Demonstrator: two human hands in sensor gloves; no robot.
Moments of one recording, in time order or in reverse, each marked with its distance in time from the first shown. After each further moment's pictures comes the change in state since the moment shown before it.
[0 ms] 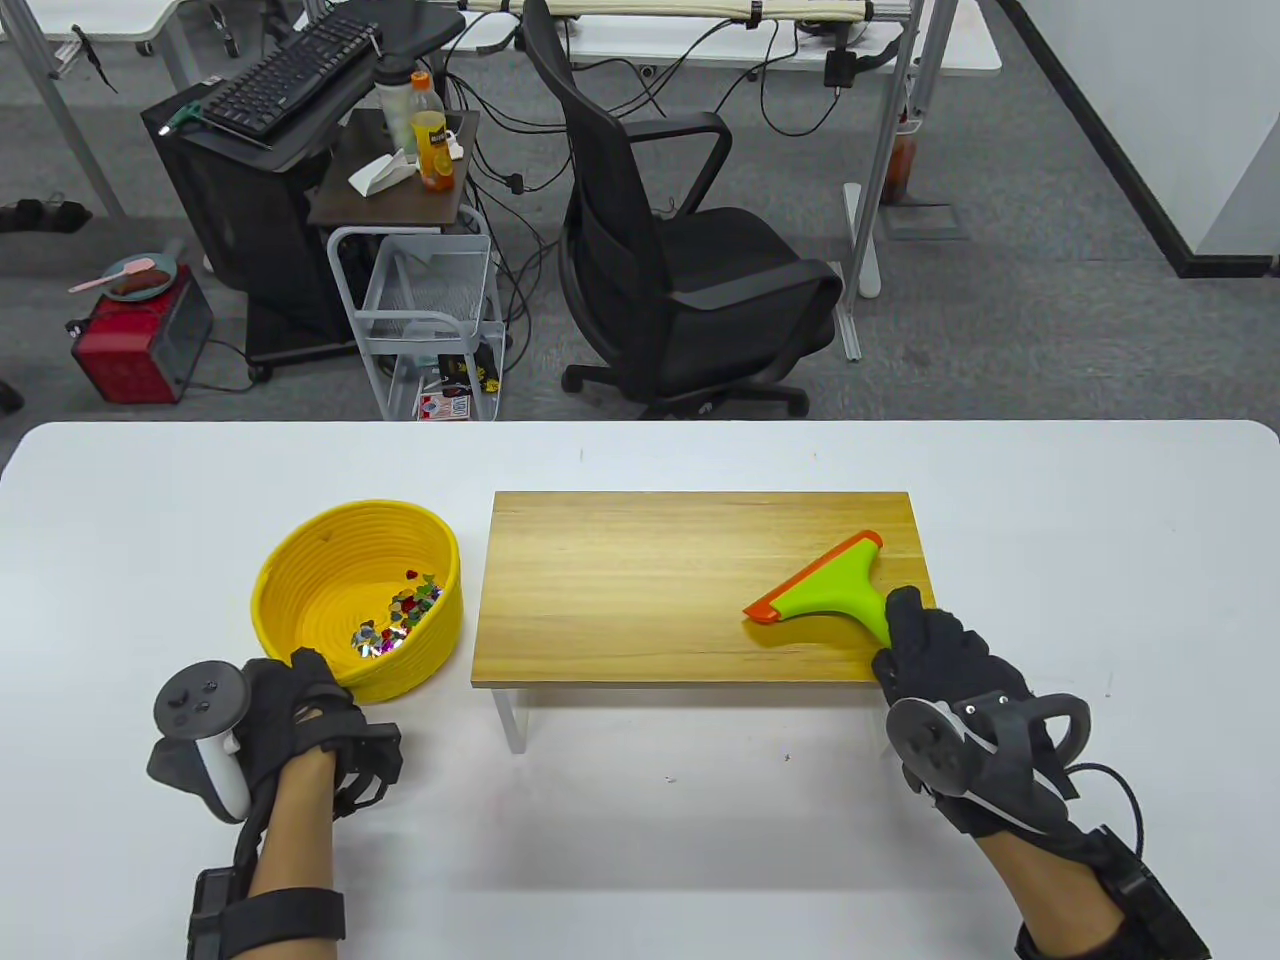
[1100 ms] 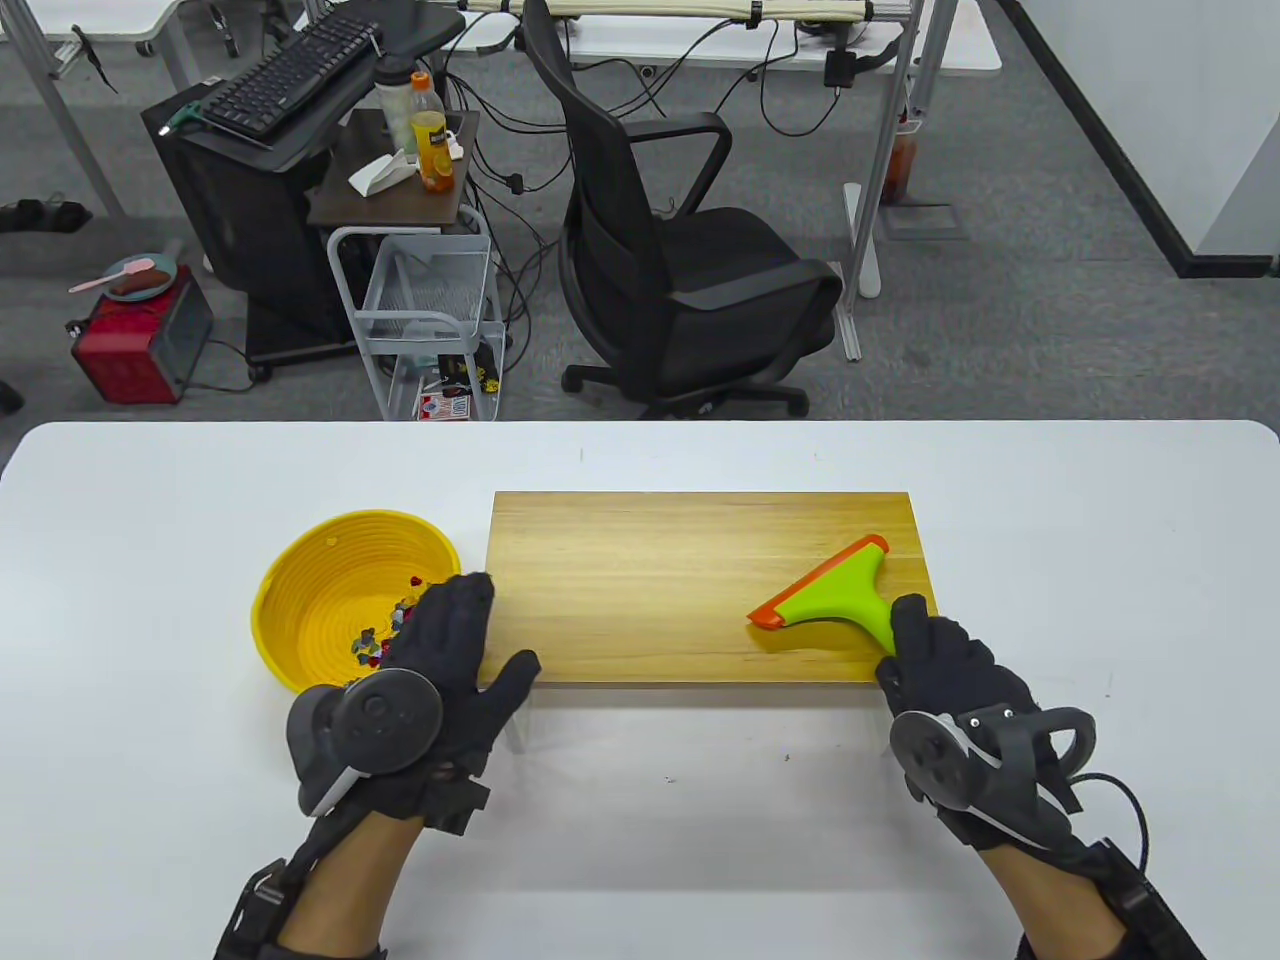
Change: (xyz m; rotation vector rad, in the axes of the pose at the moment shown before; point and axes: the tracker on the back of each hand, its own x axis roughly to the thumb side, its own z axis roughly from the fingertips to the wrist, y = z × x) left_hand 0.125 -0.030 0.153 -0.239 -1.158 -0.346; right_hand -0.001 0.001 0.010 -0.018 0.013 0.009
